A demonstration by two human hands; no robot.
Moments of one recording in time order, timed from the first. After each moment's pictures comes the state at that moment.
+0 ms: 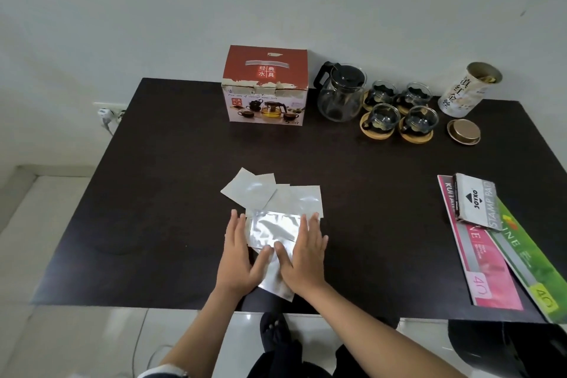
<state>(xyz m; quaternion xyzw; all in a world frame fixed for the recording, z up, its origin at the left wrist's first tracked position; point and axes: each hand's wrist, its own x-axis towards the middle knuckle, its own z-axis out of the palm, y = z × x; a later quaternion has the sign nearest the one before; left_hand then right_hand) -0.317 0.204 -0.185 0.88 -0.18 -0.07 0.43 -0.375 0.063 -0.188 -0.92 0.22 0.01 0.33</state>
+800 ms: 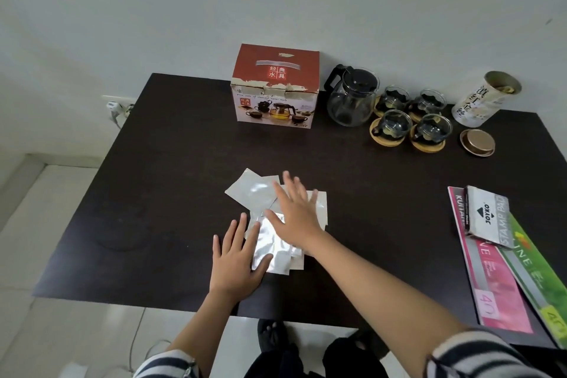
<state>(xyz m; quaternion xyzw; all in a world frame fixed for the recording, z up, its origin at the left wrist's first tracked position) -0.308 0.203 -0.187 0.96 -0.22 -0.08 0.16 -0.277 0.021 -0.147 -0.97 0.05 0.09 0.20</state>
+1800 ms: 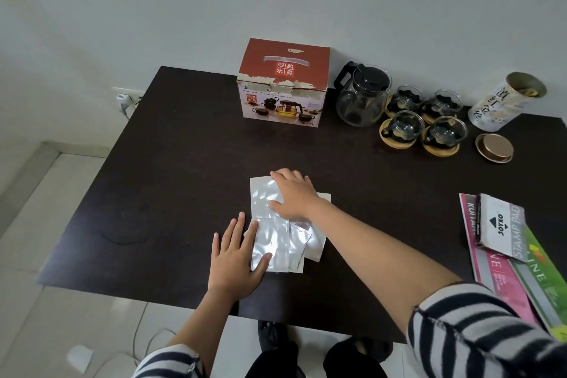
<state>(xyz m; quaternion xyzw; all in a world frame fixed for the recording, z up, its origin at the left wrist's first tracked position) -0.308 0.203 -0.190 0.97 -0.20 -0.08 0.15 -0.220 0.000 -0.137 -0.96 -0.02 0.19 0.18</state>
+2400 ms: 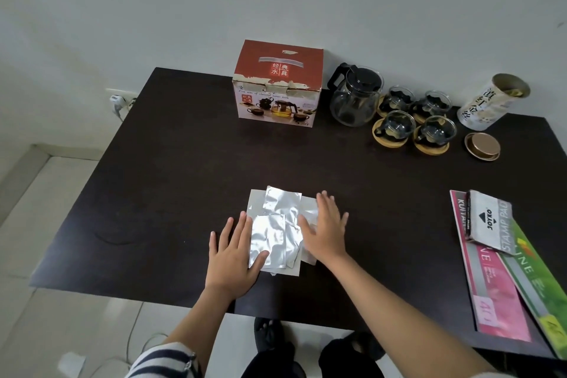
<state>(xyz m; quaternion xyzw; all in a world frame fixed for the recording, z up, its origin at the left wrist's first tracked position) -0.308 0.204 -0.187 0.96 -0.21 -0.09 0.13 -0.325 -0.014 -0.173 -0.92 0.23 0.02 0.32</state>
